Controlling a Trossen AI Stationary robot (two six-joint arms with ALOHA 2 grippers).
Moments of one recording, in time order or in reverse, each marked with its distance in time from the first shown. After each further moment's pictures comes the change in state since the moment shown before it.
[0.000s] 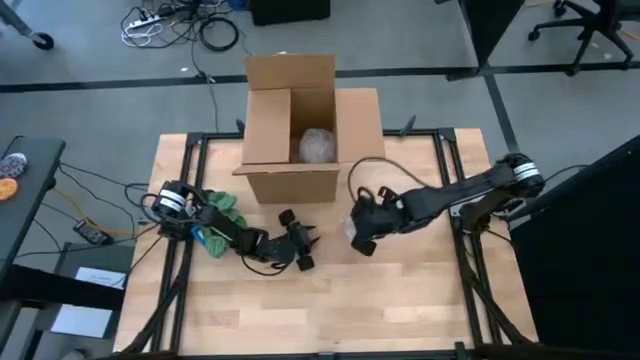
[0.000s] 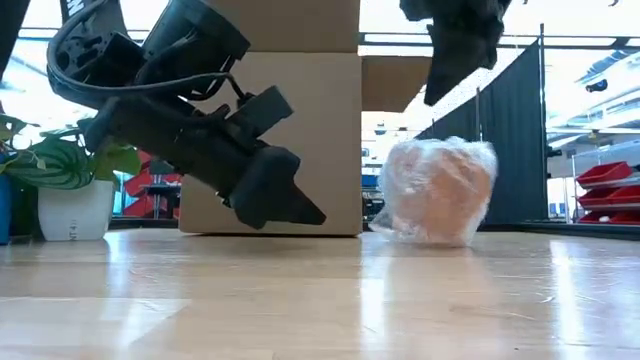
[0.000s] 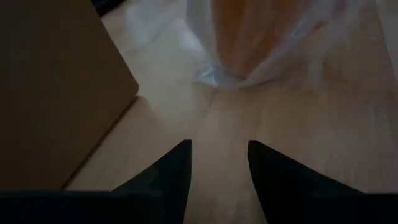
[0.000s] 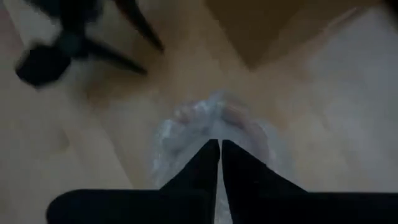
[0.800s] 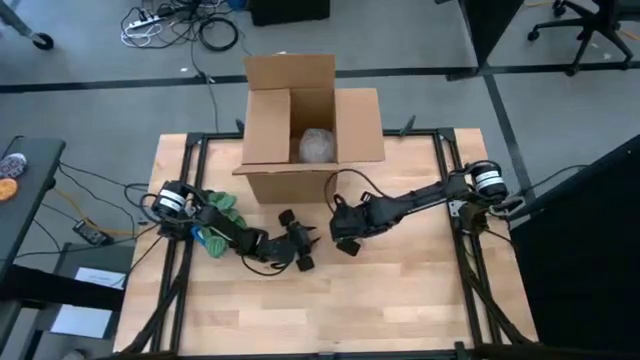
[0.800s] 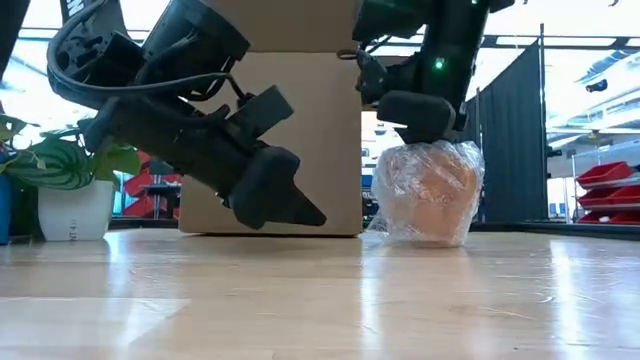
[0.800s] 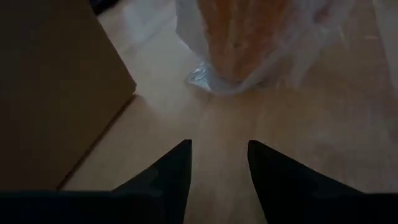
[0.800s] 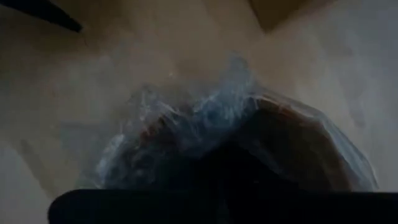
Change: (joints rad) left arm 0.000 0.000 0.000 -0.003 0.012 -0.002; right arm -0.101 0.352 0.010 0.015 -0.110 -0.065
